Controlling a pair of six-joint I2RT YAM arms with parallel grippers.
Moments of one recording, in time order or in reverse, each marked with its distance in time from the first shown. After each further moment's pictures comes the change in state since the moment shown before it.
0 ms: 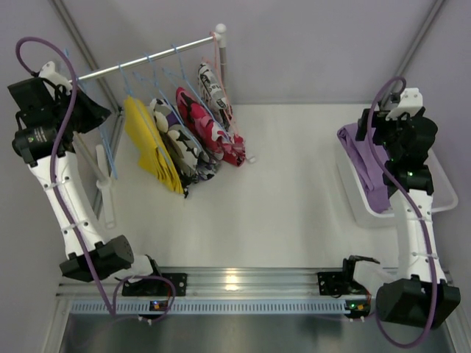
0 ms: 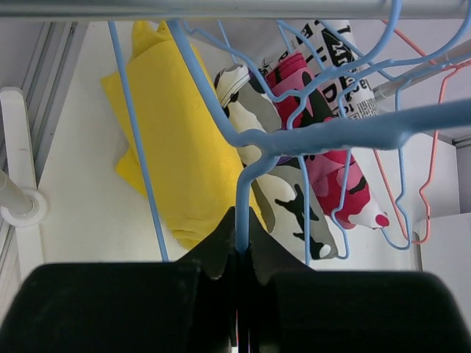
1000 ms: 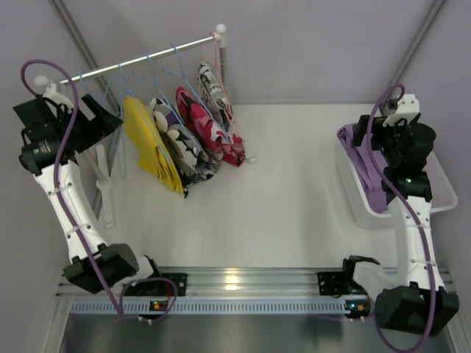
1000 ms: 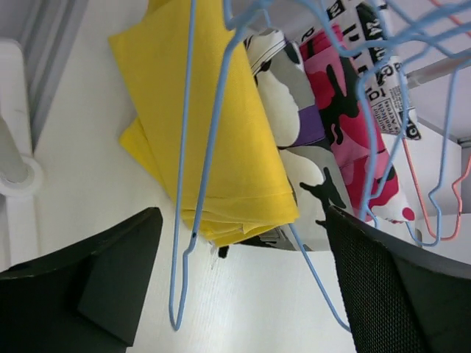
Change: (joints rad) left arm 0.089 -0.066 -0.274 0.097 0.064 -0.002; right arm 0.000 -0.050 -0.061 0.013 -0.069 0.022
